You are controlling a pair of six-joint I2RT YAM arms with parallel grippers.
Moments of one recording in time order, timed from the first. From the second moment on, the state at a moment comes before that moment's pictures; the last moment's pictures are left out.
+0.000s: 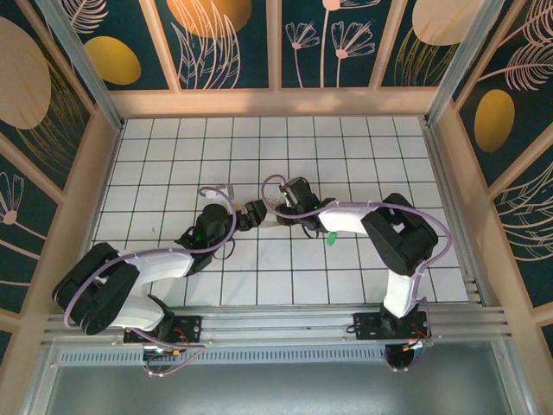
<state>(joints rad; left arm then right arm) -0.68 1.39 0.44 0.61 -0.11 -0.75 0.73 1.85 0.98 -0.02 0.07 0.33</state>
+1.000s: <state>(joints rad) -0.68 1.39 0.43 0.61 -0.11 -0.75 0.74 1.88 1.01 -0.04 0.14 0.28</state>
